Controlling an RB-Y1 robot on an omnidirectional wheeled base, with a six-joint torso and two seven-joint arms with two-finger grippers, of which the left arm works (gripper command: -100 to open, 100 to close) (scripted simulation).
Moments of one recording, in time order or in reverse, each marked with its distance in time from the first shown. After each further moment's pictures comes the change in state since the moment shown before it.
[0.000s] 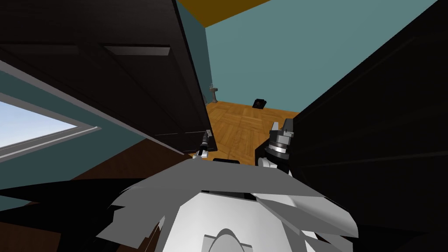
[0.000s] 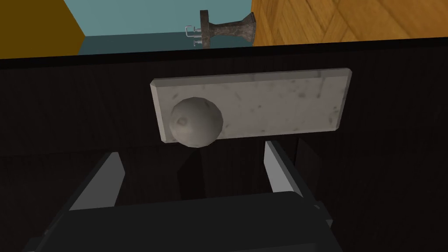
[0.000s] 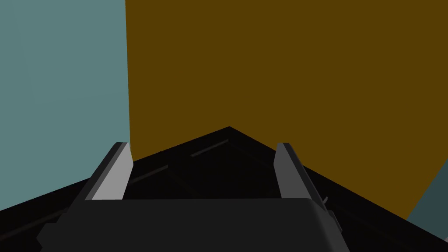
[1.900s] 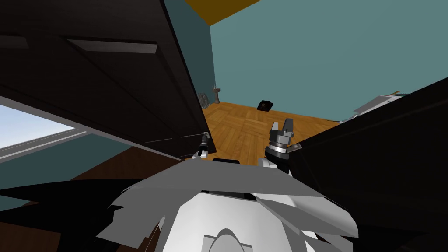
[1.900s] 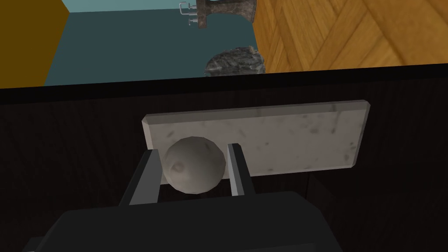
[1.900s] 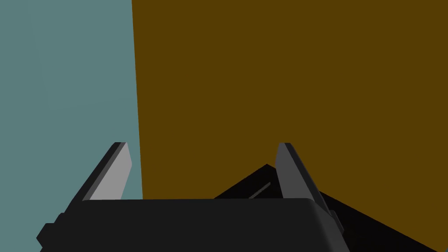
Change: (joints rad) arm 0.010 0.010 -0.017 -0.008 0.060 0.014 -0.020
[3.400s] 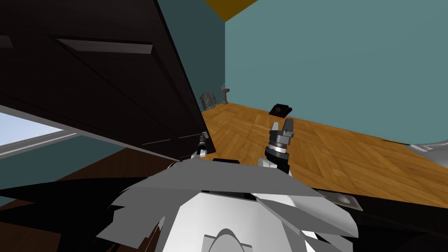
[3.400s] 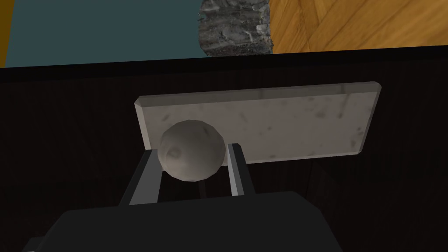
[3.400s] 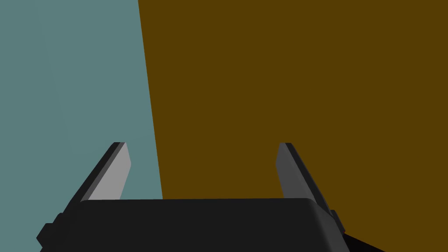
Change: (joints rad) arm -0.052 0.043 -0.016 0.095 0.140 -0.035 -0.046
